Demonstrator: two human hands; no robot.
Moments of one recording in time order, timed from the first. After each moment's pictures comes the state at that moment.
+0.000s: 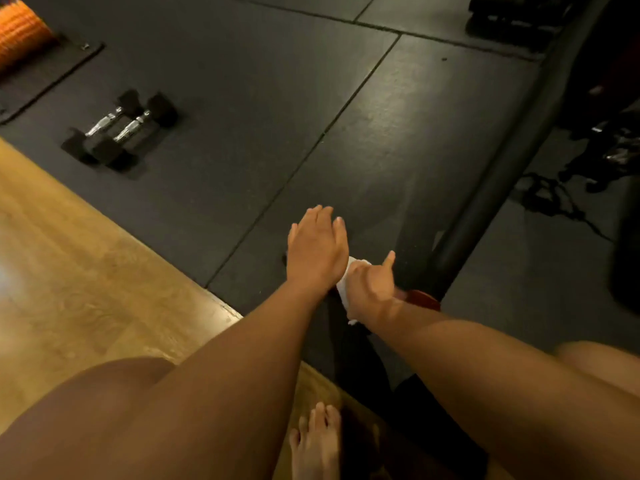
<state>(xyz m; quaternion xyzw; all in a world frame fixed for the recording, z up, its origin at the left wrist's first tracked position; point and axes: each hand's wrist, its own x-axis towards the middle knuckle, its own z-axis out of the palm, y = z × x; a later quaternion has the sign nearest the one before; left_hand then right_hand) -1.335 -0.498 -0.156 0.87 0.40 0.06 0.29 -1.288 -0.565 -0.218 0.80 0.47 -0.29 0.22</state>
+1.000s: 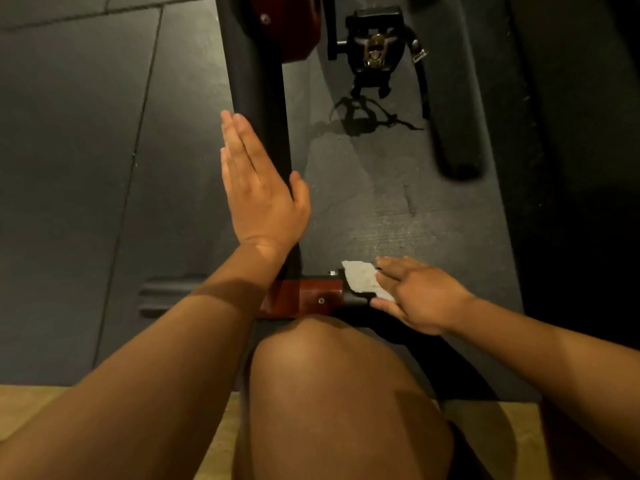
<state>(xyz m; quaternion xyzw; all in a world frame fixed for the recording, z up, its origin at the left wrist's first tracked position) -1.195 -0.629 -0.164 0.96 0.15 0.20 0.13 -1.225 -0.869 -0.237 0.87 0.41 -0.27 -0.02</state>
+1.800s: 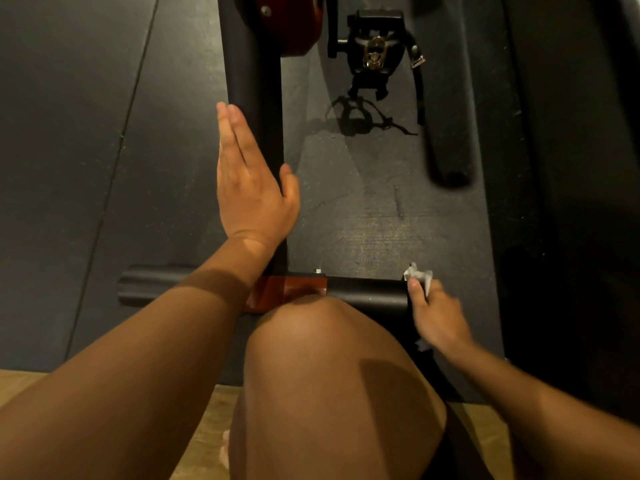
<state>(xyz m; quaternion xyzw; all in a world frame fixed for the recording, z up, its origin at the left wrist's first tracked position) -1.193 -0.628 -0.169 0.95 0.15 0.22 0.16 -1.256 -0.898 -0.241 0.90 -0.16 -0.30 -0.28</state>
